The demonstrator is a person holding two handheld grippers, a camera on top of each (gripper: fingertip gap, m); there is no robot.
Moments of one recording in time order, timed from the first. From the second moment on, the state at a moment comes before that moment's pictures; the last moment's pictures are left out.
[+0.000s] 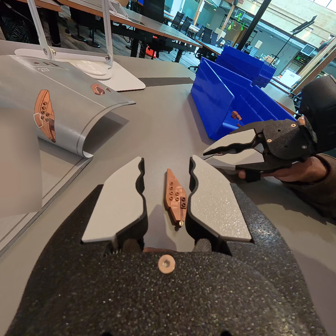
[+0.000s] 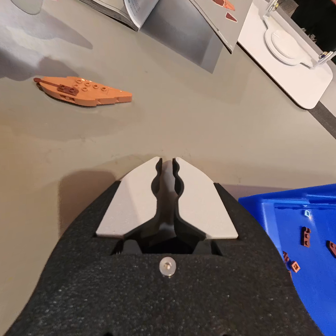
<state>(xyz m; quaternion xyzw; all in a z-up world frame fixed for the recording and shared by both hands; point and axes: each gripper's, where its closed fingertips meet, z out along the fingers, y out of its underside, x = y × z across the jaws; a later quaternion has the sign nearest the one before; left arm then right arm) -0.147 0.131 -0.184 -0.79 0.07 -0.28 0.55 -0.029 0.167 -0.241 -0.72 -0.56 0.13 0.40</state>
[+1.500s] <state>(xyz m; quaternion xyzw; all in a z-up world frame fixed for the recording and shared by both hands) -0.148 0.131 -0.186 -0.79 0.07 -0.28 0.54 0.135 0.212 -0.113 -0.65 -0.70 0.09 0.26</state>
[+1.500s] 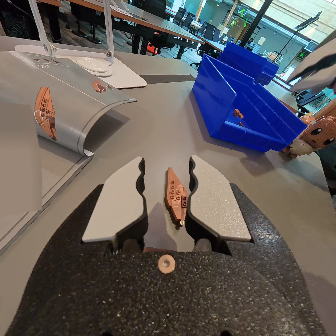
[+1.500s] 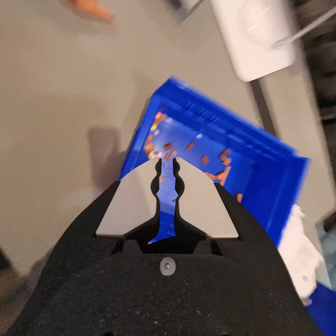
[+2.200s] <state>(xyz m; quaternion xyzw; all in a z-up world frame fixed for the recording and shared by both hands) -0.149 0.132 -0.187 -0.79 0.07 -0.28 0.54 0.164 0.215 -0.251 -0.59 -0.81 0.00 0.00</state>
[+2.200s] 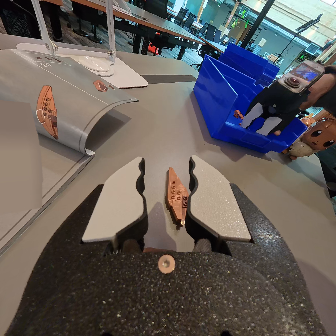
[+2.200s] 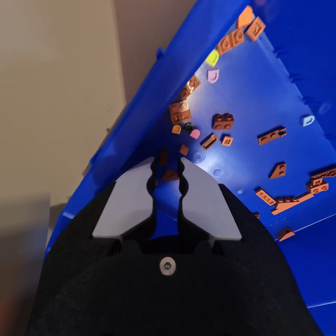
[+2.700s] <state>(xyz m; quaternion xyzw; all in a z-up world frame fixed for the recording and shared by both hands) -0.147 0.130 -0.192 -0.81 0.08 -0.26 0.53 0.116 0.192 -0.146 -0.64 -0.75 0.01 0.15</state>
